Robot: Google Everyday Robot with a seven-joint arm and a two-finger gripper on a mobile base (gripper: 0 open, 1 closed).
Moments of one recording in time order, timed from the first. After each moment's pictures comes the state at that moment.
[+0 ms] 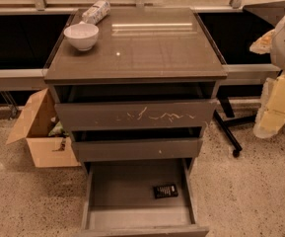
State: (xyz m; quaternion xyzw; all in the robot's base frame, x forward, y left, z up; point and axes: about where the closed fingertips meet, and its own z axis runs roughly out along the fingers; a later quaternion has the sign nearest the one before) arm 0.438 -0.217 0.976 -0.60 0.78 -0.03 0.16
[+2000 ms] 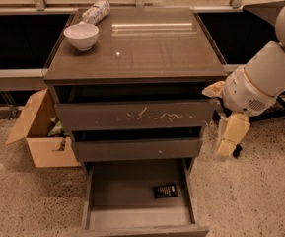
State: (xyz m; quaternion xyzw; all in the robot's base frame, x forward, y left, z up) arm 0.469 -0.170 0.848 -0.66 0.72 0.12 0.18
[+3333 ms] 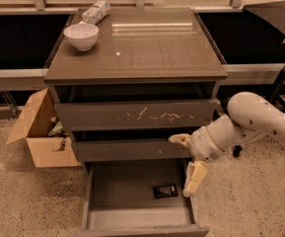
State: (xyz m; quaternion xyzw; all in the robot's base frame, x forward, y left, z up) arm 0.473 -0.114 0.654 -0.67 0.64 0.29 0.23
